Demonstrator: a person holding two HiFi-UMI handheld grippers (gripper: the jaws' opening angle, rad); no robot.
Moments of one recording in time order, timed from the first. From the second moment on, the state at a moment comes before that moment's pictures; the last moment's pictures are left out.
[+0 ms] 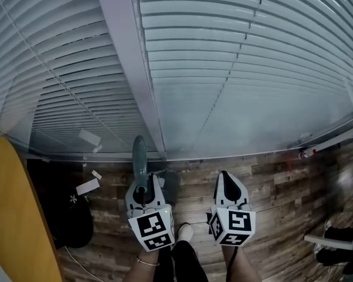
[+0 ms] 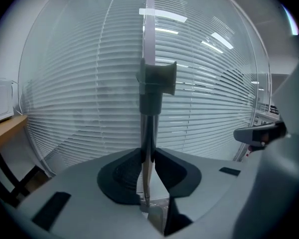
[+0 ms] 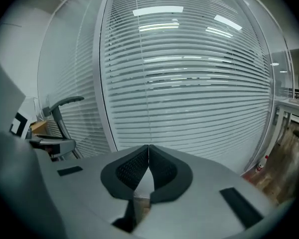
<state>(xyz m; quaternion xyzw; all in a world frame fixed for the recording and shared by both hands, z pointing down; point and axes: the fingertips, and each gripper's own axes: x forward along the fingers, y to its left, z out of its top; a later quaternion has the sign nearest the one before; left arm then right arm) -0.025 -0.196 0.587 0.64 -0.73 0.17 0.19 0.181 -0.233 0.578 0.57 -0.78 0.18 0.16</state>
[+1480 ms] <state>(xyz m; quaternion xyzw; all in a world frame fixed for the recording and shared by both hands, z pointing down) -0.030 -0.215 0.683 0.65 -0.71 0.20 0.19 0.194 -0.206 0.673 0.60 -0.75 0.21 0.20</state>
